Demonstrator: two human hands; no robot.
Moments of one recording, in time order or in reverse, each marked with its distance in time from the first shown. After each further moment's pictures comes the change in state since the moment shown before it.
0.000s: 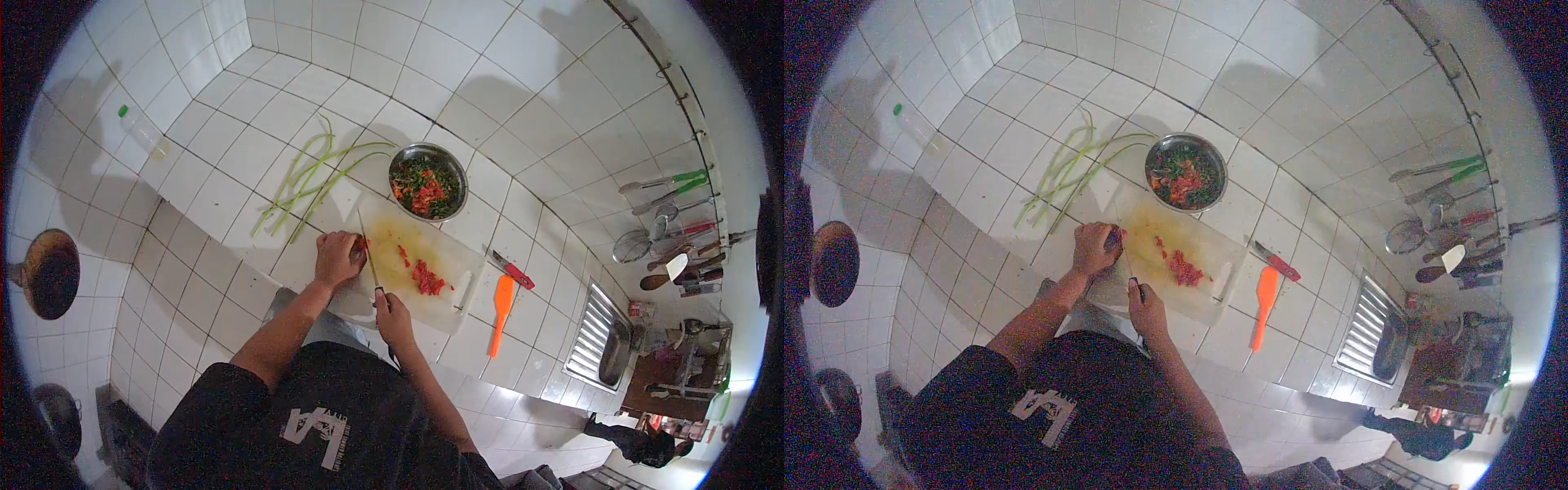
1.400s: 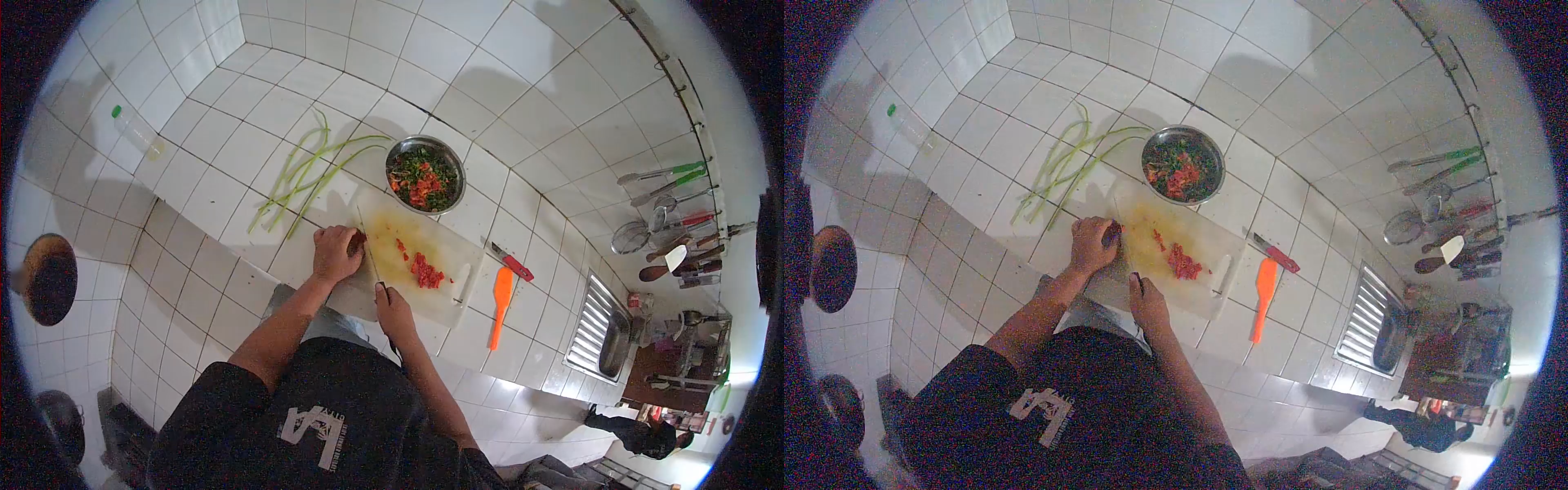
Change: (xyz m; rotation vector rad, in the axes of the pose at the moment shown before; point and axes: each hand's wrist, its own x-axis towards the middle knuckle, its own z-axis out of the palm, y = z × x) left_hand 0.000 0.006 -0.003 -0.020 0.068 0.015; right_hand 0.001 -0.006 -0.007 -0.190 -0.049 0.077
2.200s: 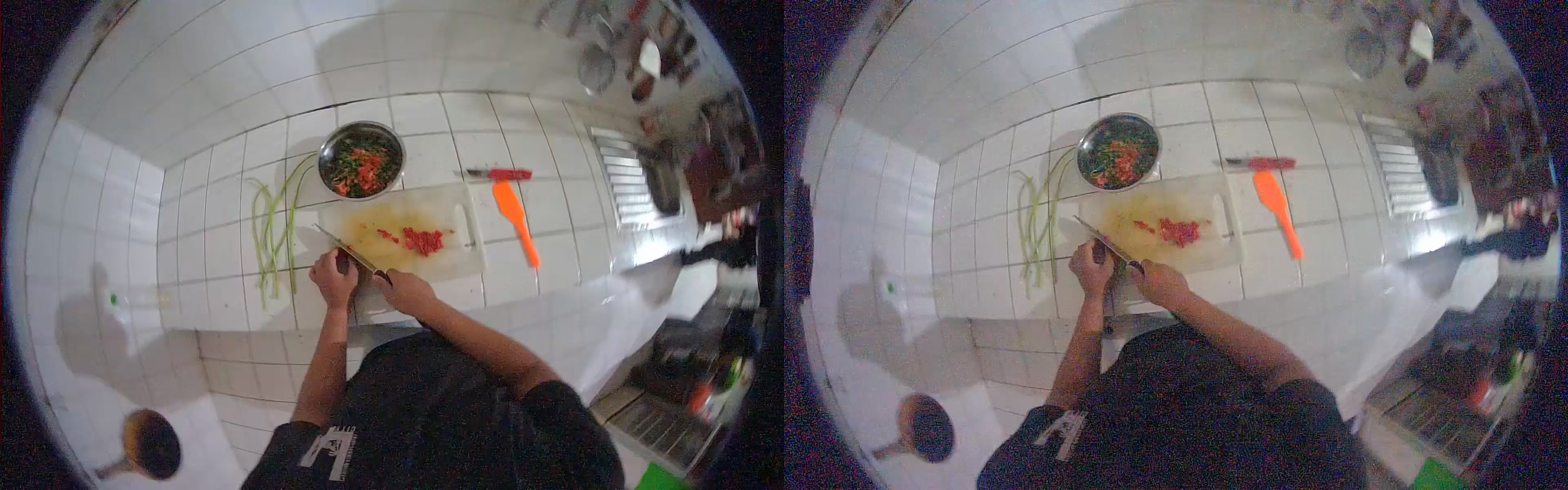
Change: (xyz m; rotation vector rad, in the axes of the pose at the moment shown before) left_hand -0.003 -0.024 0.016 0.083 -0.078 0.119; right_hand 0.006 -0.017 -0.006 -0.046 0.028 -0.116
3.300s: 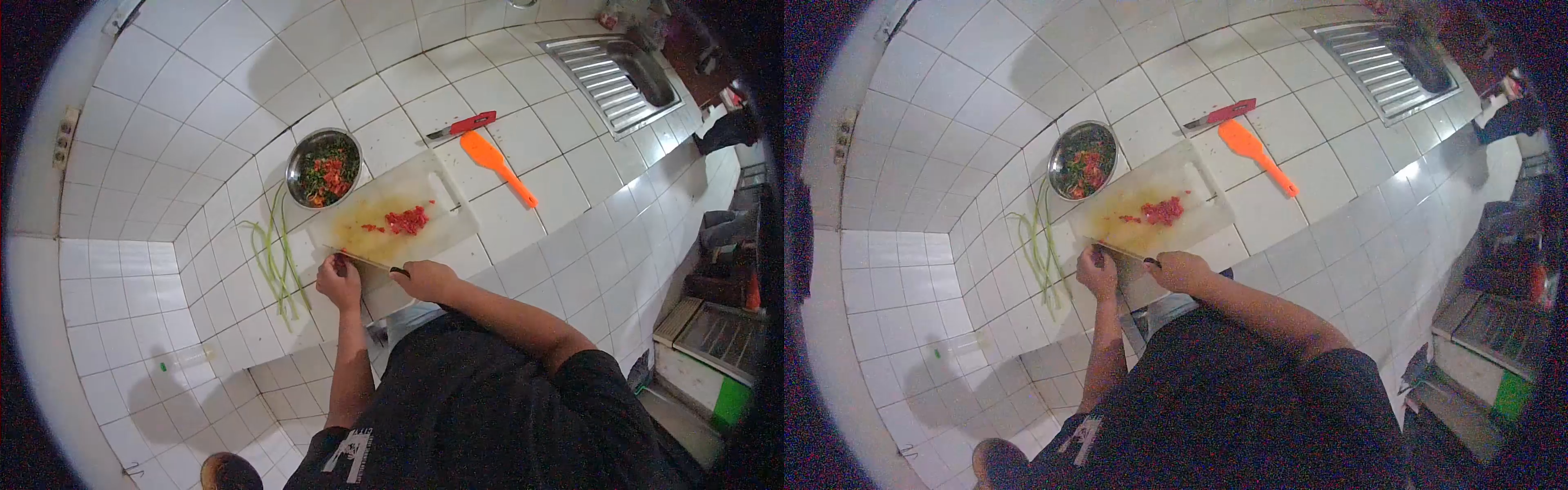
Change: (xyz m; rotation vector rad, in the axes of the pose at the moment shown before) left_hand 0.005 0.004 -0.001 -0.042 -0.056 -0.063; right_hand -0.039 0.023 -0.022 0.091 -0.071 0.119
